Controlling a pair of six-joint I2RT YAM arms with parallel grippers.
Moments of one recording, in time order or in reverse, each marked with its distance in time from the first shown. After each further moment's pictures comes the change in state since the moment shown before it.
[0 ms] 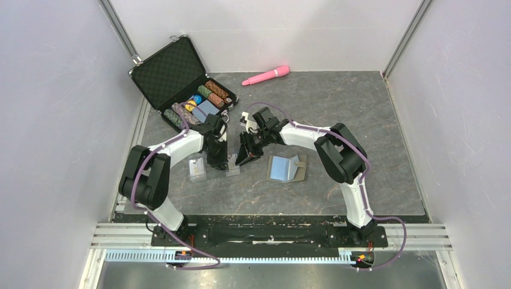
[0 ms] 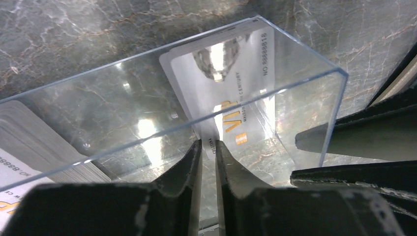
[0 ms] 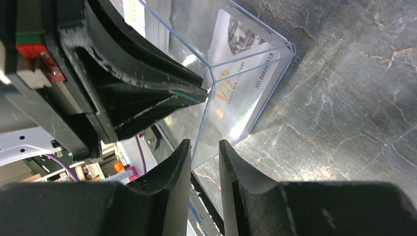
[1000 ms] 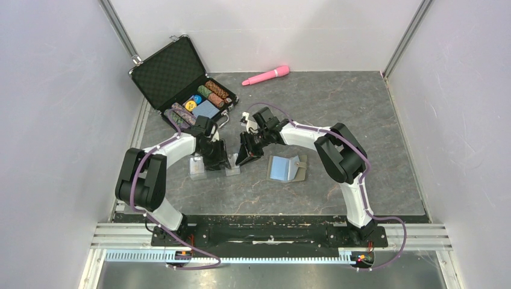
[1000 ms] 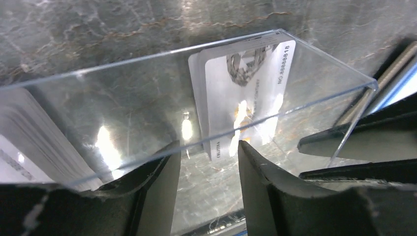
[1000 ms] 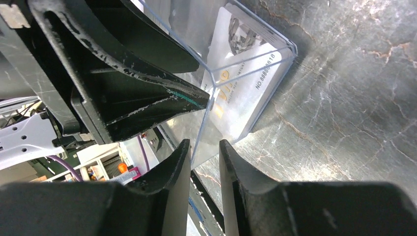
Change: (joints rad) left arm 0.089 -0.029 -0.078 0.105 0.116 -0.060; right arm -0.003 0.000 -0.002 -0.005 0.000 0.020
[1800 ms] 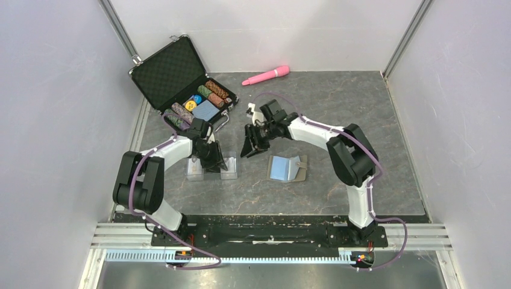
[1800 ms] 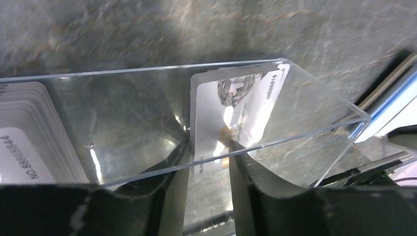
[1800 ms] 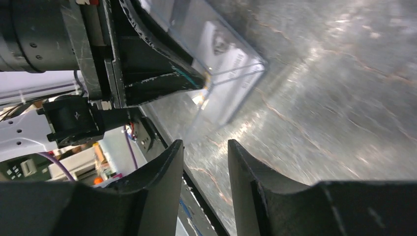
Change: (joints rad) left arm 0.035 -0.032 -0.051 -0.005 -0.007 -0.052; right arm -0.055 -0.114 -0.004 -0.099 0.074 -0.119
